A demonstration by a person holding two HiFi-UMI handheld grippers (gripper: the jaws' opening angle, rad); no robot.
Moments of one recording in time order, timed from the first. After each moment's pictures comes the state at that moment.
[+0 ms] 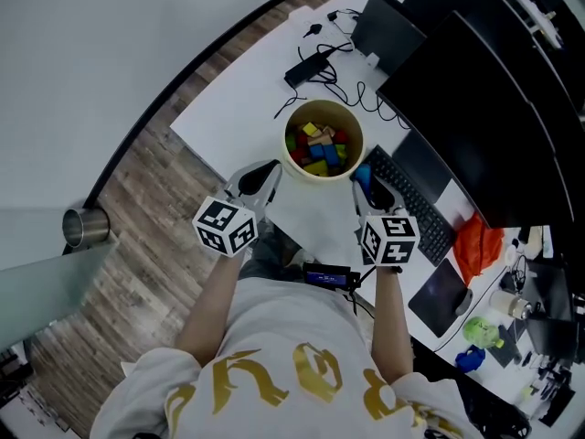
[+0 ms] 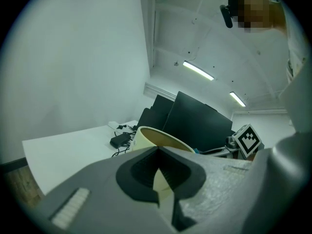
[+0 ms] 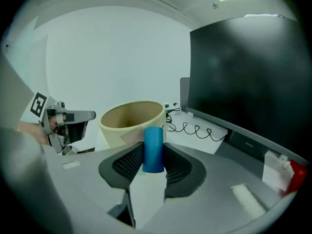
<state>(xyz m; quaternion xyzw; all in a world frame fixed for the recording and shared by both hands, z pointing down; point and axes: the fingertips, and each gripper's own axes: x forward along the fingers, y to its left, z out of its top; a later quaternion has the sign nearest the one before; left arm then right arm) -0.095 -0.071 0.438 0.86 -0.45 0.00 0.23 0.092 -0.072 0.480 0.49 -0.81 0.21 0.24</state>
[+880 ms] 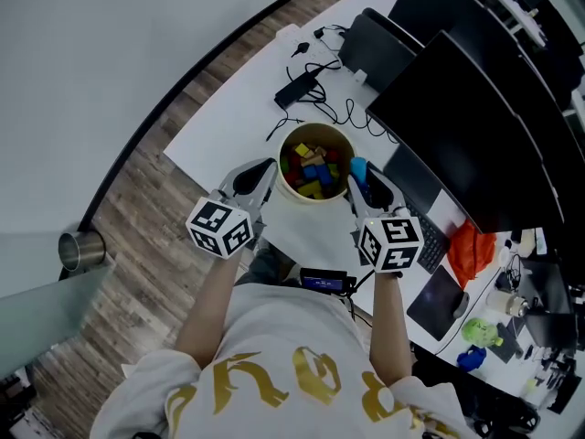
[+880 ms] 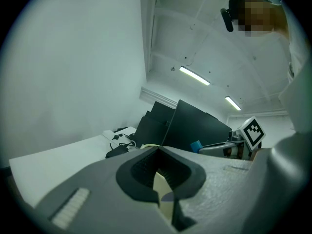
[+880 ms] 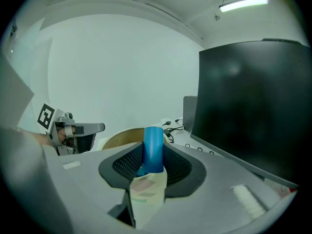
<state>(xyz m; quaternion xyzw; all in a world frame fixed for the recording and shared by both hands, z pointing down) -0.104 -0.118 0.404 0.88 -0.43 -0.03 0.21 0.065 -0.113 0.411 0.50 -0.83 0.17 0.20</state>
